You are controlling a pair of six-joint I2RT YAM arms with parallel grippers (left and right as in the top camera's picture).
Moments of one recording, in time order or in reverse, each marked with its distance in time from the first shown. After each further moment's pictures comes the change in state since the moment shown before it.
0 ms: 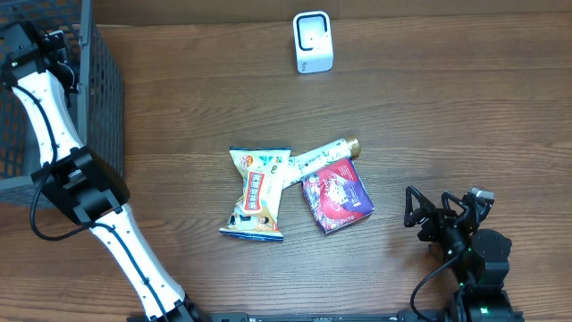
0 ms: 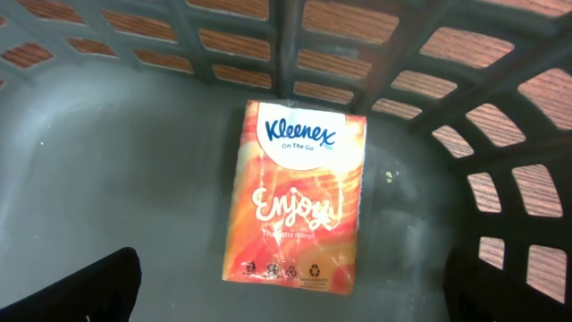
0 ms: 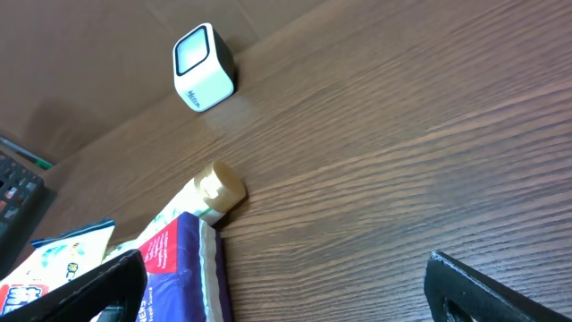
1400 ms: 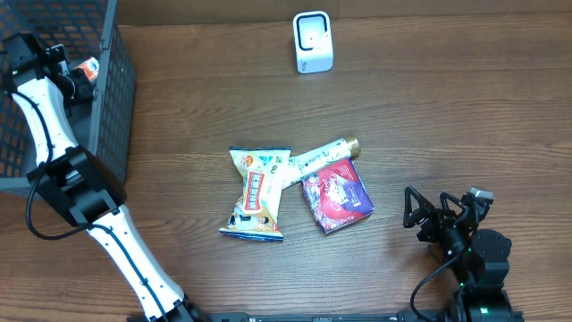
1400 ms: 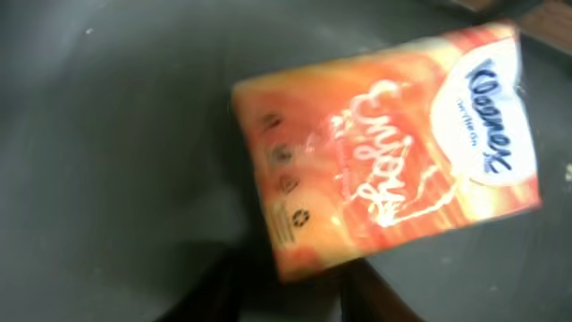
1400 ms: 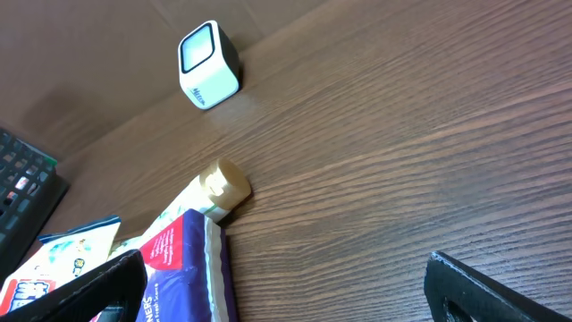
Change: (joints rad) left arm 0.027 0.003 -0.082 0.024 -0.008 -0.023; right arm 0.000 0.000 0.000 0.000 -0.016 0.000
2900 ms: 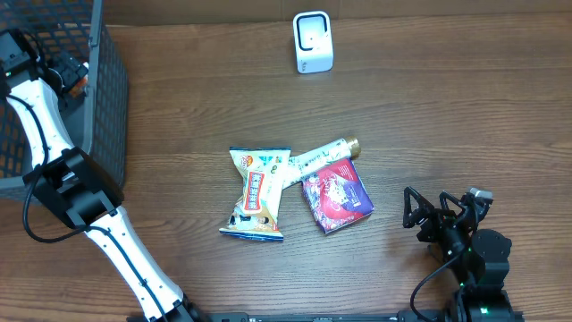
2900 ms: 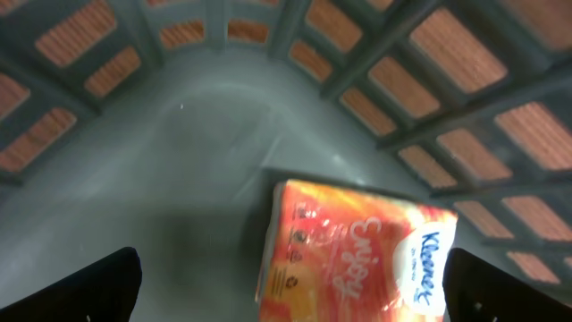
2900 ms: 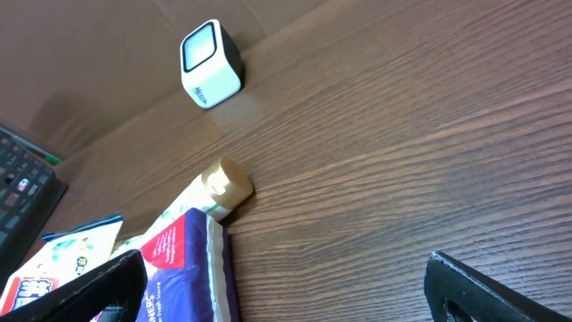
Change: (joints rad) left arm 0.015 -0.019 -0.001 0.150 -0.061 -0.417; right arm 0.000 0.000 0.000 0.001 -0.006 0.000
